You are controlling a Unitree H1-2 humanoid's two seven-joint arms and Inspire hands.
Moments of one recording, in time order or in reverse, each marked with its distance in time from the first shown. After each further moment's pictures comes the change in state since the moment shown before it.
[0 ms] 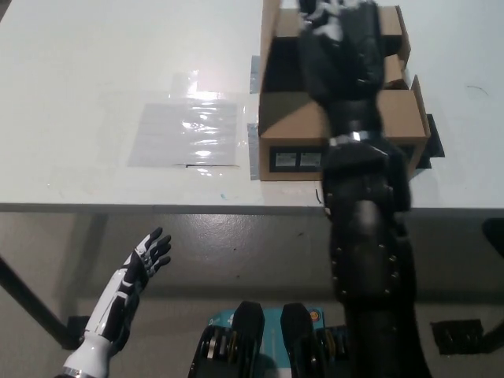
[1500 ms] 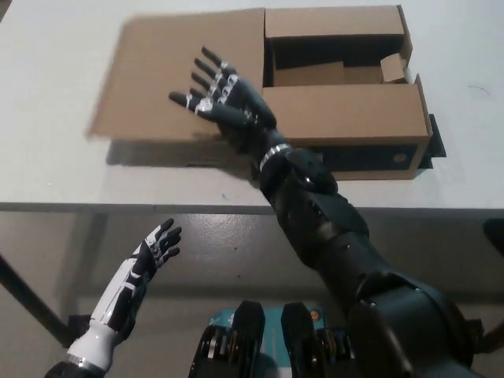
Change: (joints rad) left_arm -0.035 0.014 -0.014 -0.012 0.000 0.018 -0.039; right_arm -0.311 -0.084 0.017 1.003 -0.253 -0.181 0.195
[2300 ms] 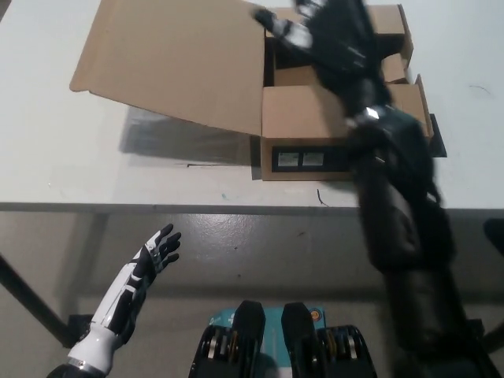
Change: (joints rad) left_arm 0.002 0.000 0.001 0.029 0.000 0.001 0.001; right_arm 0.300 -0.125 0.004 -0.879 -0.037 0.119 -0.027
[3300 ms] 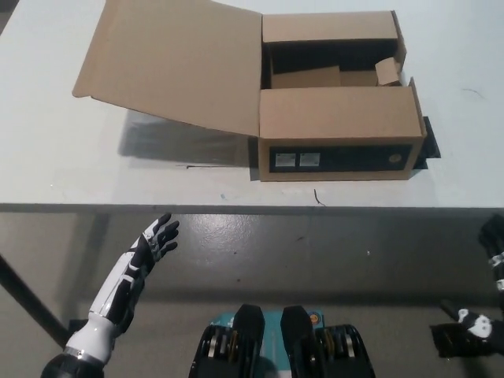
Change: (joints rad) left_arm -0.022 0.001 0.011 -0.007 -0.001 0.001 0.000; right_arm 0.911 -0.224 -0.030 -0.450 -0.099 -0.176 0.040
